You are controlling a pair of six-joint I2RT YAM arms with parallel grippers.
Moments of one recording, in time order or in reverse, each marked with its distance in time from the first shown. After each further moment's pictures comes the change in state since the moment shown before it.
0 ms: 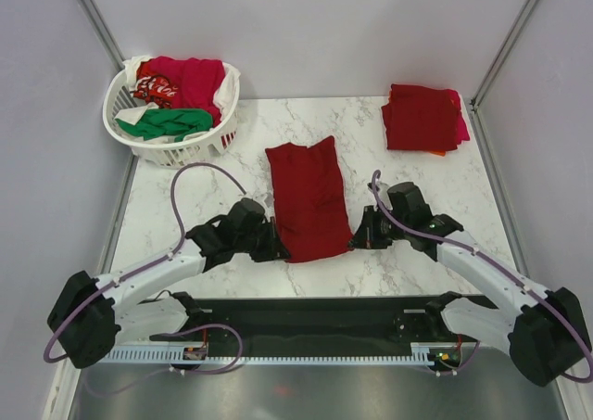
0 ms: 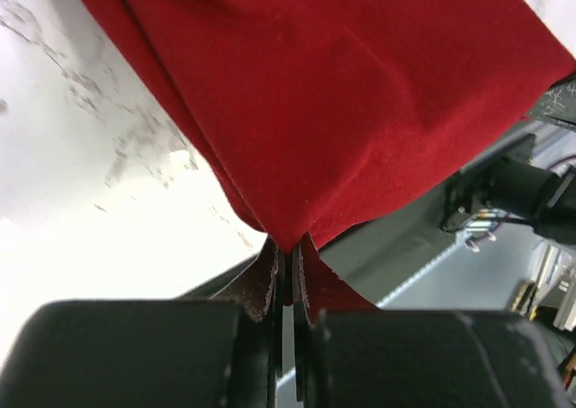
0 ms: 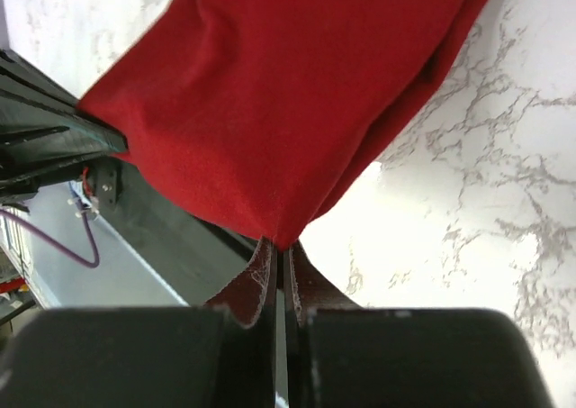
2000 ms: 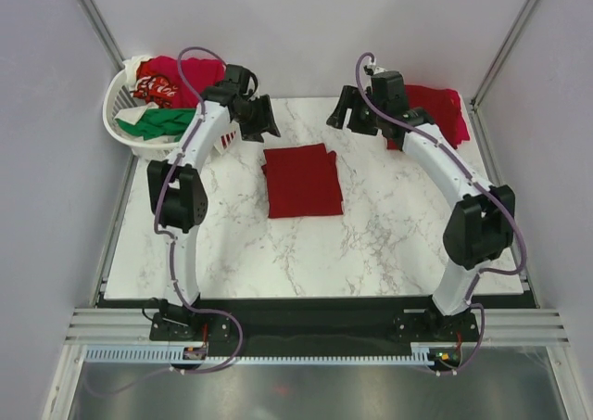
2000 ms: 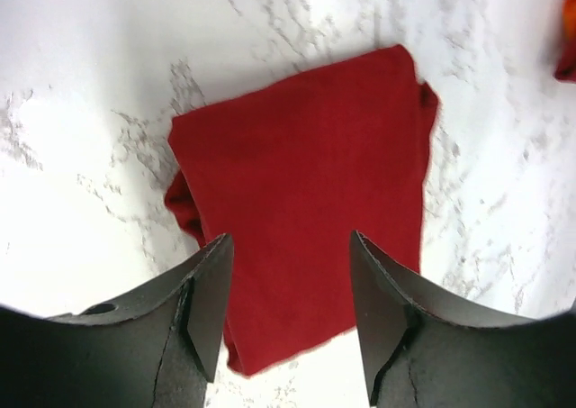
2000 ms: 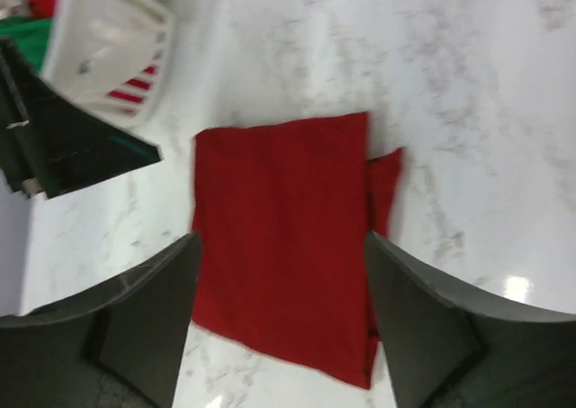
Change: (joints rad) left arm 0.510 1.152 1.559 -0.583 0.084 0.412; right arm -0.159 0.785 1.098 -0.094 0.330 -0.050
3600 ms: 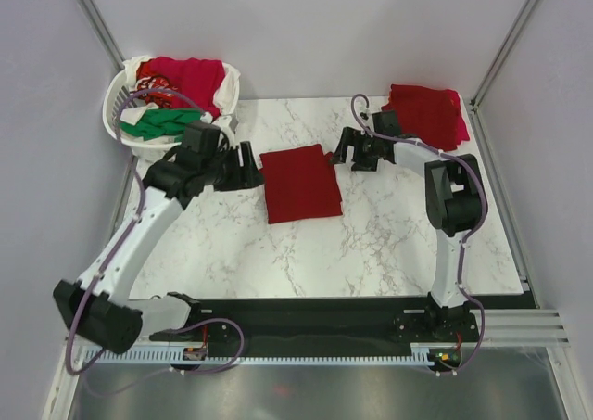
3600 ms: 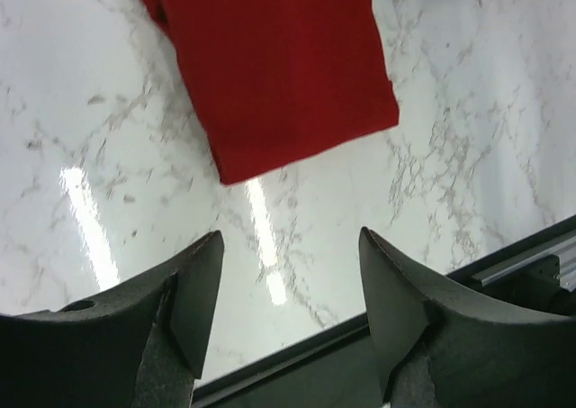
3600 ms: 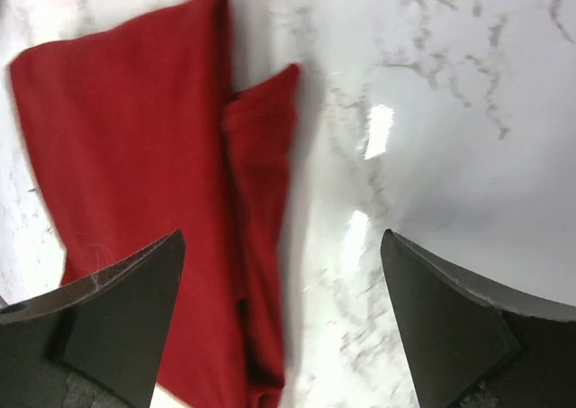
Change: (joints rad) left arm -0.135 -0.973 -0.879 0.161 -0.113 0.014; right arm -0.092 0.229 -0.250 0.257 -0.323 -0.063
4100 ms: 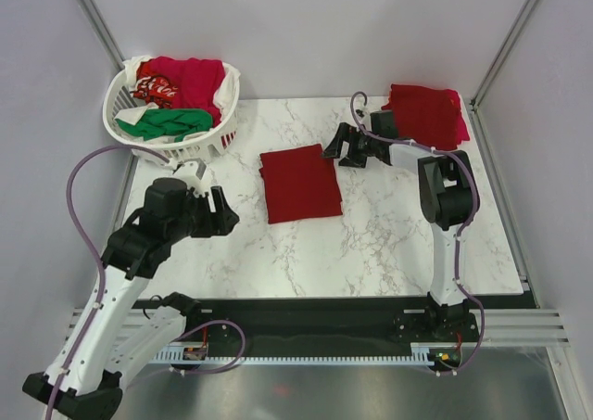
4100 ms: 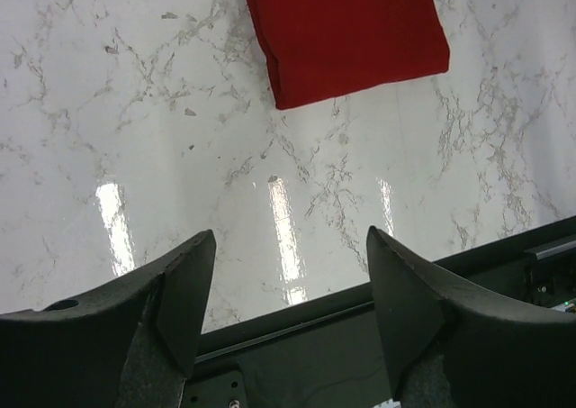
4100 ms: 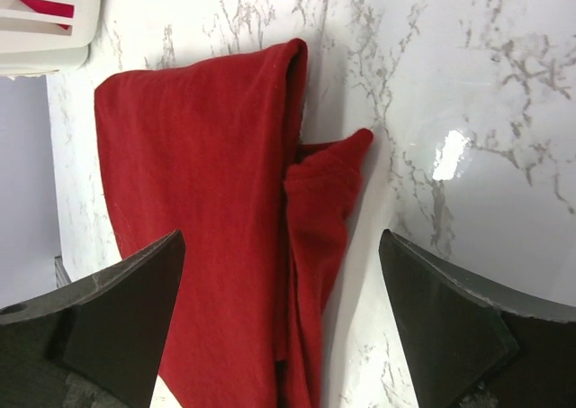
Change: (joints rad) left arm 0.000 -0.524 -0.311 -0.136 -0.110 0.016; right arm -0.008 0.118 0.034 0.189 -0.165 0.102
